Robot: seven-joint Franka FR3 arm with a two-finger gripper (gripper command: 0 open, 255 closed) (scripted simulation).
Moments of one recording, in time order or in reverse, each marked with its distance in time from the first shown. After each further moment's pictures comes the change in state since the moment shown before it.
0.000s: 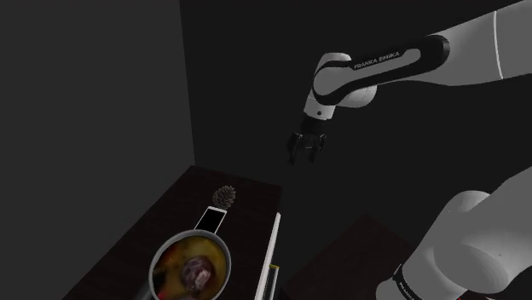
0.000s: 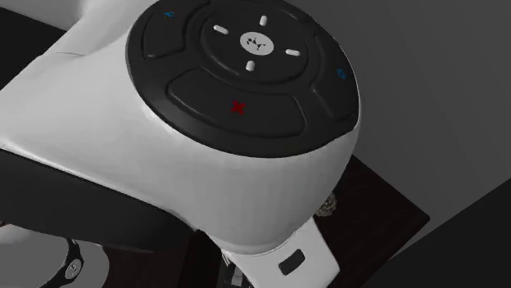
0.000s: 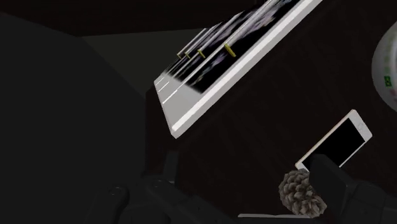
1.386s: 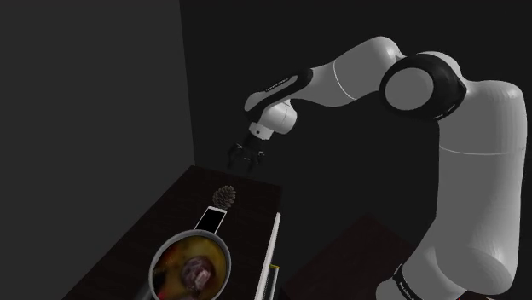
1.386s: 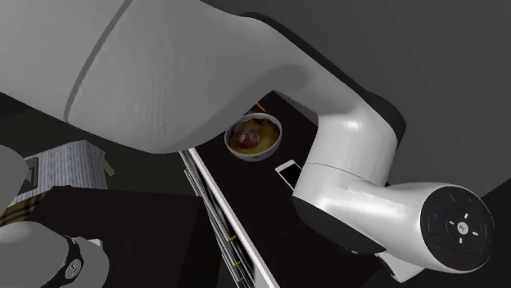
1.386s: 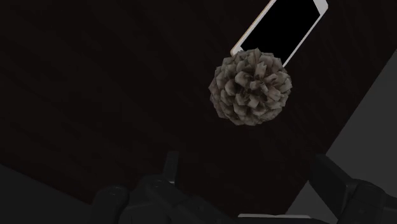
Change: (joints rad) arm 0.042 0.732 0.069 0.523 0.488 0.255 -0.201
